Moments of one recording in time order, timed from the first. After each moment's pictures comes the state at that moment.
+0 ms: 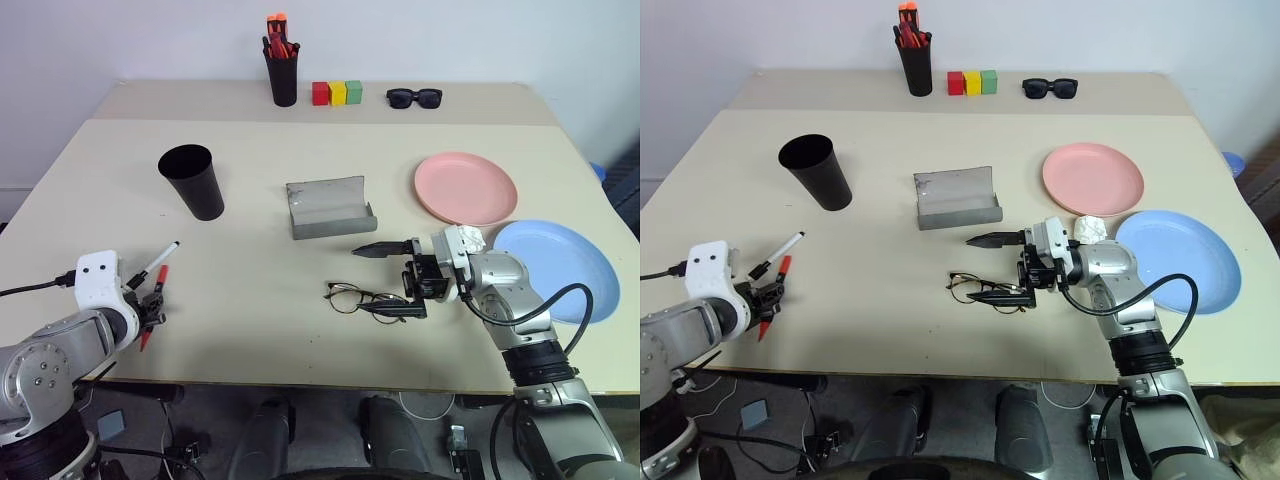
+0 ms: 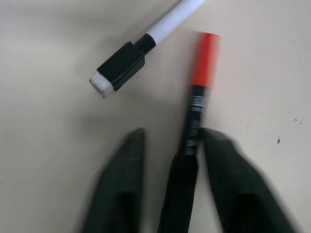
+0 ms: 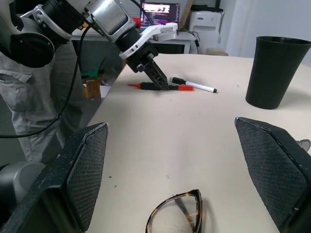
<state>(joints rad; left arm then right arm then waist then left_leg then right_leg) -0.16 0.46 0.63 -0.54 -0.70 1.61 0.11 -0.41 -0.48 0.07 0.14 0.48 -0.01 1.46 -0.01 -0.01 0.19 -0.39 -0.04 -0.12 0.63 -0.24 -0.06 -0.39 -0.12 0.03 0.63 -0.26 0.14</state>
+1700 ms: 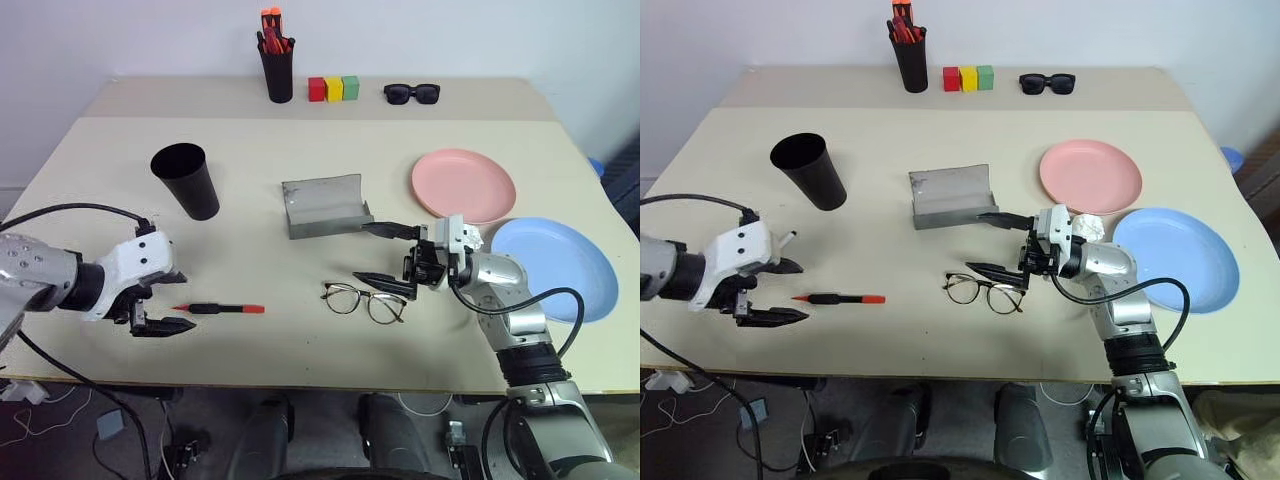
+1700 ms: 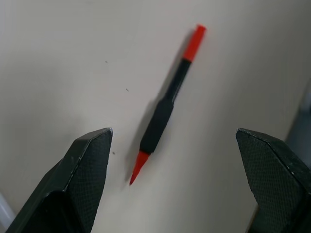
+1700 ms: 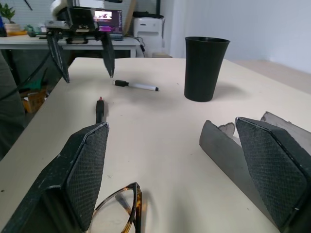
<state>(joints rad) -0.19 1.35 0.01 -0.34 -0.42 0.63 -1.21 -0.41 -0.43 0.03 0.18 0.45 -0.07 1.26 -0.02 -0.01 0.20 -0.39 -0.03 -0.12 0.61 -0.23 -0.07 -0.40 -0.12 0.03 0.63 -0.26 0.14</state>
